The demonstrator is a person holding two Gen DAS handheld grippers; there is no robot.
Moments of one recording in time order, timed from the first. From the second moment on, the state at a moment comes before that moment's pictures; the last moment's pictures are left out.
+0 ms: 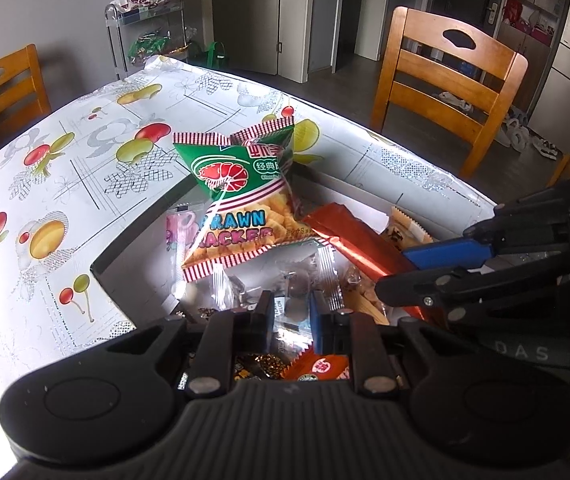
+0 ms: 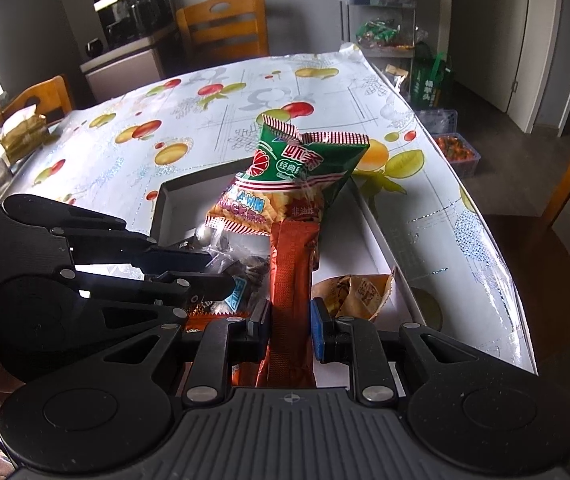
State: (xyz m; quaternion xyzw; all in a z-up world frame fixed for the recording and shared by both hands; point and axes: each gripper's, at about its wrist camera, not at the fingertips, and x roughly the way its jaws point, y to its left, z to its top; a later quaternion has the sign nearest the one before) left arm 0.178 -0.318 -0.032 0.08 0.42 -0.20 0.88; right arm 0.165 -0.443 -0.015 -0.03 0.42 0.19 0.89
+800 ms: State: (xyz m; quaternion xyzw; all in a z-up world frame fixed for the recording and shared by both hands) left arm 0.186 -0.315 -0.036 0.08 0.44 -0.17 0.88; right arm 0.173 -0.446 -0.014 -0.03 0.42 0.20 0.89
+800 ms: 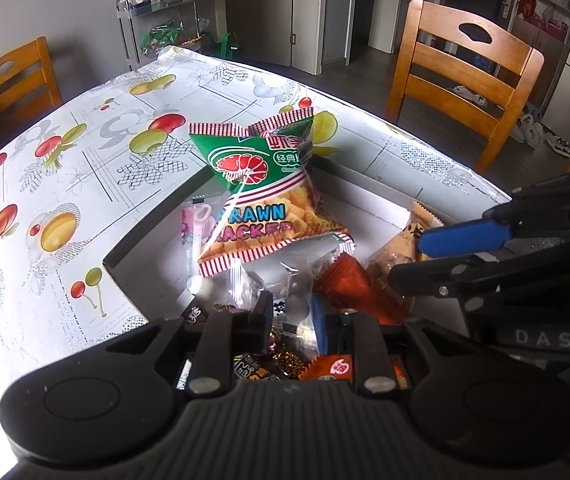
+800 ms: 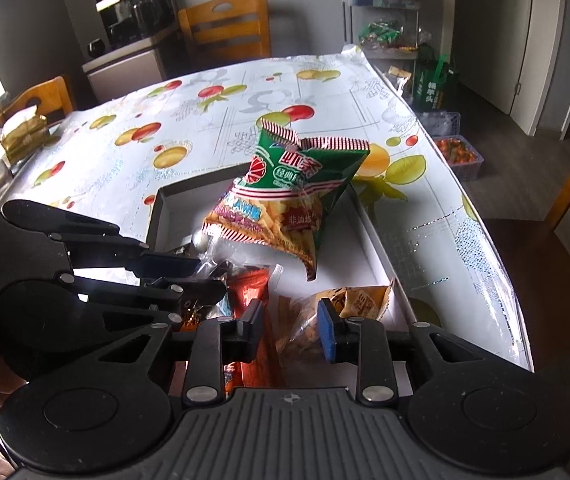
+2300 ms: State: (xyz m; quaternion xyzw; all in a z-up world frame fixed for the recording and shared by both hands) left arm 0.161 -0.298 -0.002 0.04 0.38 -0.18 0.90; right arm 0.172 -0.474 0.017 0.02 0.37 0.17 0.91
